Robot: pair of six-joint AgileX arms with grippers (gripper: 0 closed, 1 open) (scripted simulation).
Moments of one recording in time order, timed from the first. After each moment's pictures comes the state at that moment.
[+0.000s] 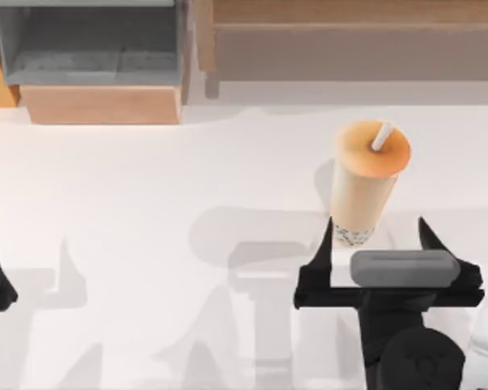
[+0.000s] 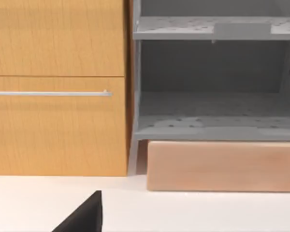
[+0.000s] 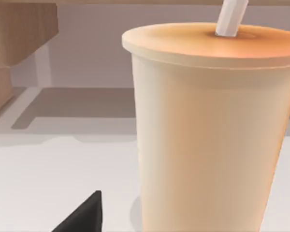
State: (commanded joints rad) left arm 0.00 0.00 0.00 0.00 0.00 0.00; right arm 1.03 2.08 0.34 1.72 1.07 0.02
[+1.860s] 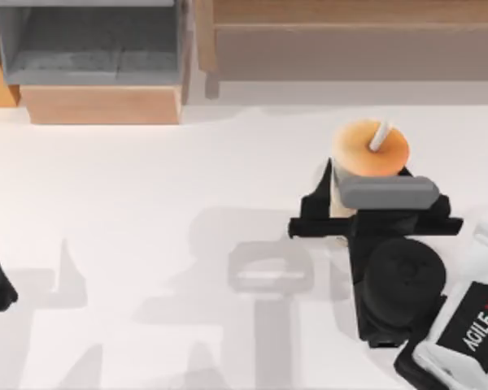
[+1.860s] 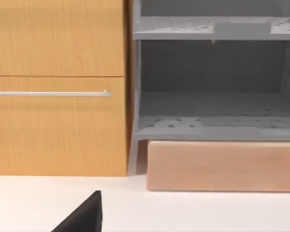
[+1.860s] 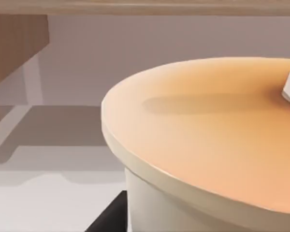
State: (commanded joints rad) left arm 0.00 0.00 0.00 0.00 0.00 0.00; right arm 0.79 2.13 0.54 1.58 0.83 0.01
